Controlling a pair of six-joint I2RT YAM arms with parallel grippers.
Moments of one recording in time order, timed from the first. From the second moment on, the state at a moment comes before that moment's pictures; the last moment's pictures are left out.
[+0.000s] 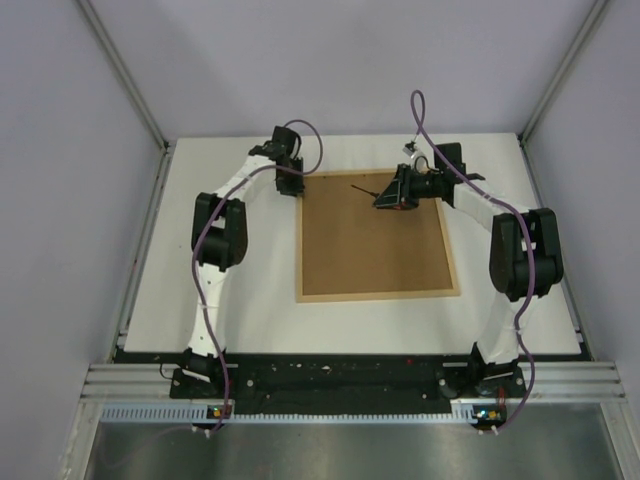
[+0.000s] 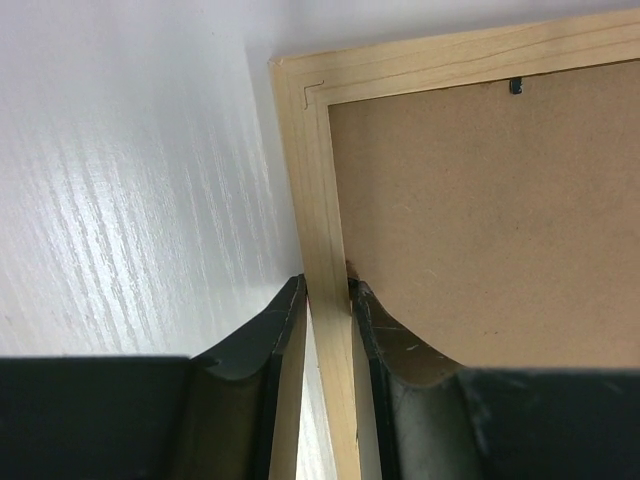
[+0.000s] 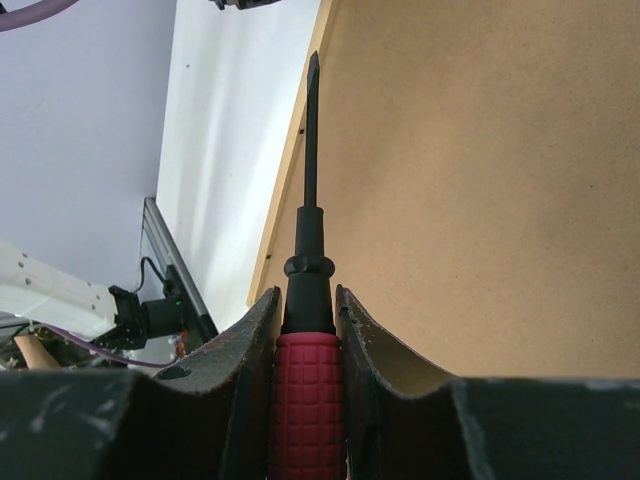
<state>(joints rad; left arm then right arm) -0.30 2.41 2.09 -0.70 0.06 -0.27 0.17 1.89 1.33 -0.21 -0.91 0.42</state>
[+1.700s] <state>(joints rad) -0.38 2.35 2.01 -0.71 0.04 -0.29 0.17 1.86 1.32 -0.20 -0.89 0.42</state>
